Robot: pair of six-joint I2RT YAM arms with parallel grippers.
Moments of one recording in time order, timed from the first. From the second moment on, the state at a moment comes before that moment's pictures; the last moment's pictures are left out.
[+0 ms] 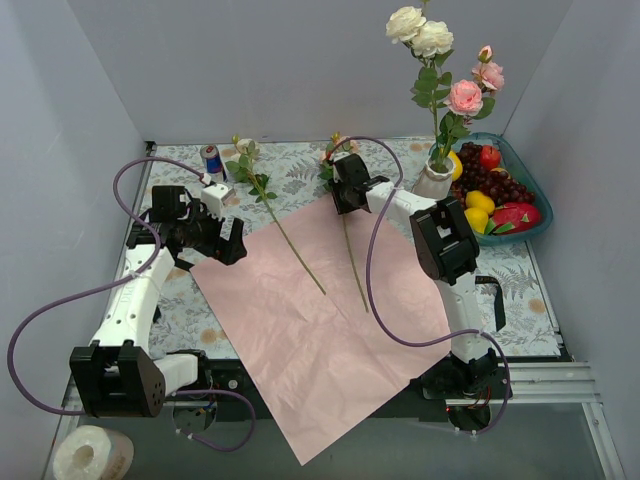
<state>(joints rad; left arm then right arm) 0.00 1.18 1.02 -0.74 0.53 0.35 0.55 2.25 1.70 -0.29 0.08 0.08</state>
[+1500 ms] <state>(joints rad) 0.00 1.07 1.02 -0.79 0.49 0.38 0.47 1.23 1.53 0.36 -0.04 -0.16</state>
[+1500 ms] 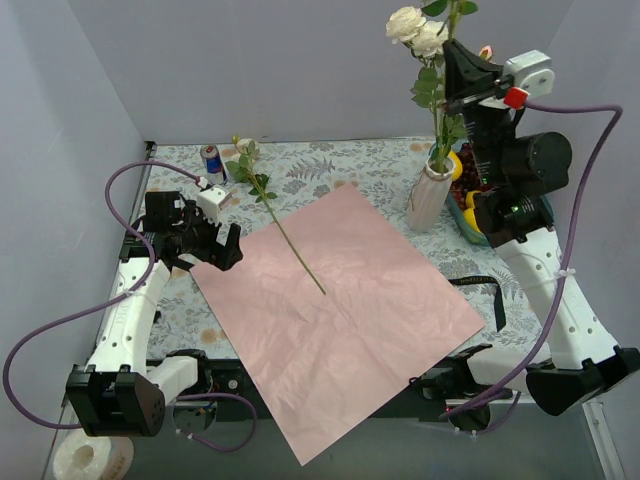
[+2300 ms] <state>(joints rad) 0.00 1.12 1.02 -0.79 0.49 0.39 0.15 1.24 1.29 0.76 0.08 0.04</state>
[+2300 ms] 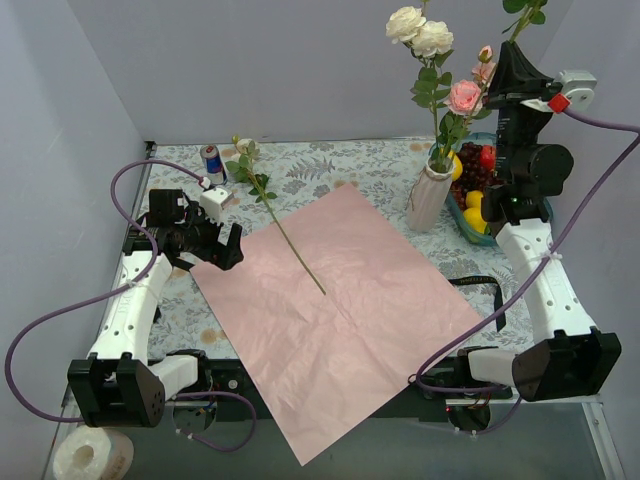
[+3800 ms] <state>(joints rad) 0.00 1.12 1.13 -0.84 0.53 0.37 0.24 1.28 1.41 0.24 0.05 0.10</state>
